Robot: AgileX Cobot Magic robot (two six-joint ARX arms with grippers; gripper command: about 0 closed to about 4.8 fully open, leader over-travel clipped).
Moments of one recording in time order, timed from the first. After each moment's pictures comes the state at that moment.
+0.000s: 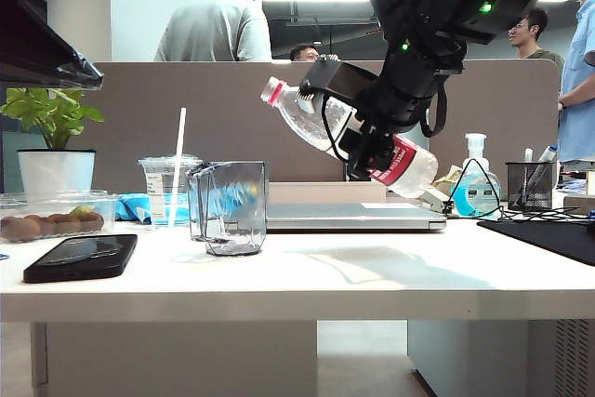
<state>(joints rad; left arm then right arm) -0.39 0.61 0.33 0.00 0.38 -0.04 0.45 1.88 1.23 0.19 0.21 -0.93</state>
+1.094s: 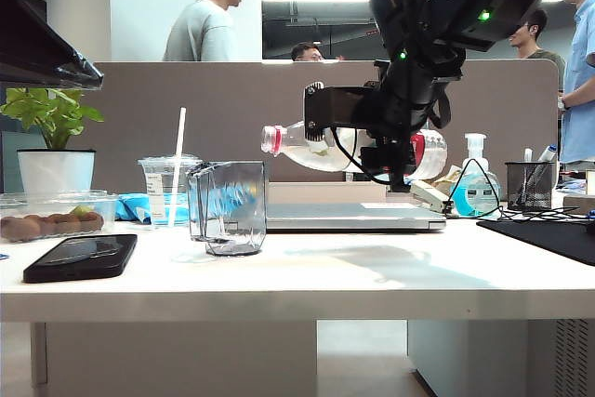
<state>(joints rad) -0.39 0.61 0.33 0.00 0.38 -0.04 0.45 1.90 1.23 0.21 0.27 -1.36</state>
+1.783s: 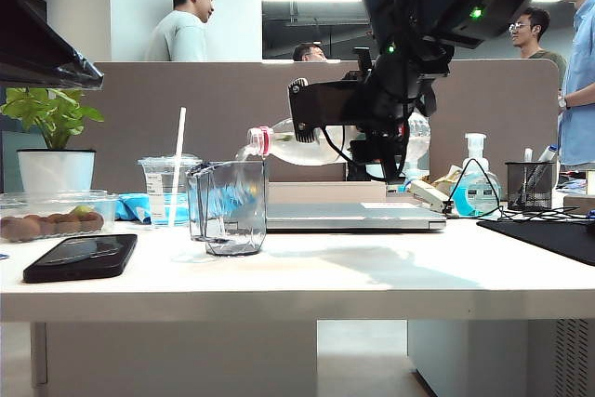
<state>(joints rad) -0.39 0.61 0.33 0.00 0.38 -0.04 0.48 1.90 1.23 0.28 0.27 -1.53</state>
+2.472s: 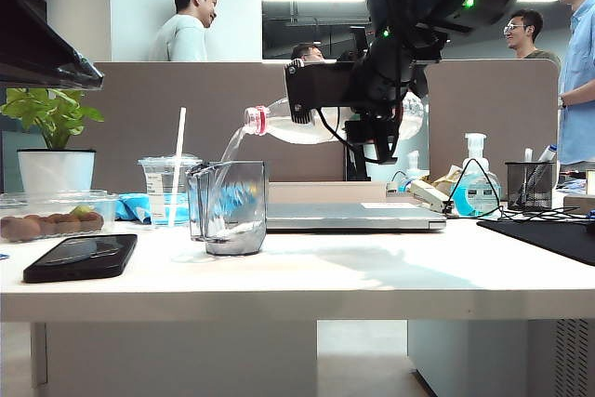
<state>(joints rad) -0.39 0.61 0.33 0.00 0.38 -0.04 0.48 1.90 1.28 0.31 0.27 -1.56</state>
